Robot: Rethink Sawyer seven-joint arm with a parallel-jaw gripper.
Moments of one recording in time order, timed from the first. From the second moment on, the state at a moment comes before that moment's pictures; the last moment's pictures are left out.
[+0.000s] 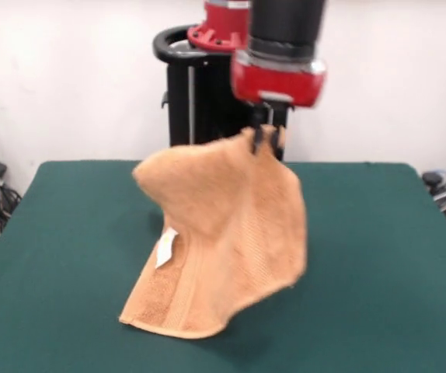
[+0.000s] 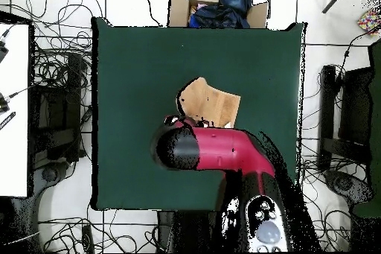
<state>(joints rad) -0.26 -0.90 0.10 1.86 -0.19 0.46 1.86</state>
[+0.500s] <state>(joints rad) -0.19 -0.71 0.10 1.89 -0.04 0.23 2.00</state>
